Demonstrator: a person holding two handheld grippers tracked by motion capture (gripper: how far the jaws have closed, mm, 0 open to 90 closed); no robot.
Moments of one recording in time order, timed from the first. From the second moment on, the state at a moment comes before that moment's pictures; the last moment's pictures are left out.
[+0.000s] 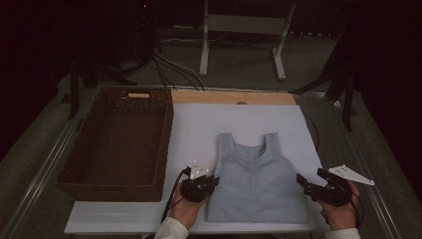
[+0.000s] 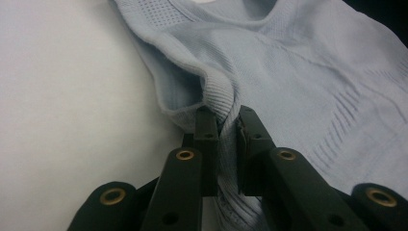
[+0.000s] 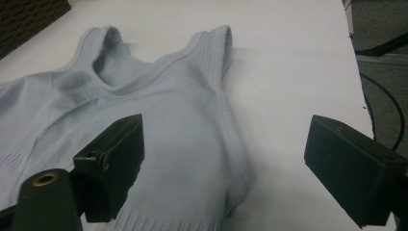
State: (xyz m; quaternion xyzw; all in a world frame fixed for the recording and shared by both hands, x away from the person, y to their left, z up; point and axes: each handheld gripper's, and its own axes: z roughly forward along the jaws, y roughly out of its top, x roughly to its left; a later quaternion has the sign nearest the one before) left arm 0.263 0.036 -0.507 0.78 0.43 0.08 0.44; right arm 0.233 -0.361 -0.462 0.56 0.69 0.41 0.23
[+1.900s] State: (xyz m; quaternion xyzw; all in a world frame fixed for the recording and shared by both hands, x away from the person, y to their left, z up) left arm 0.263 0.035 -0.462 0.77 0.43 0.08 0.47; right arm 0.235 -0.358 -0.462 0.55 0.69 0.41 0.23
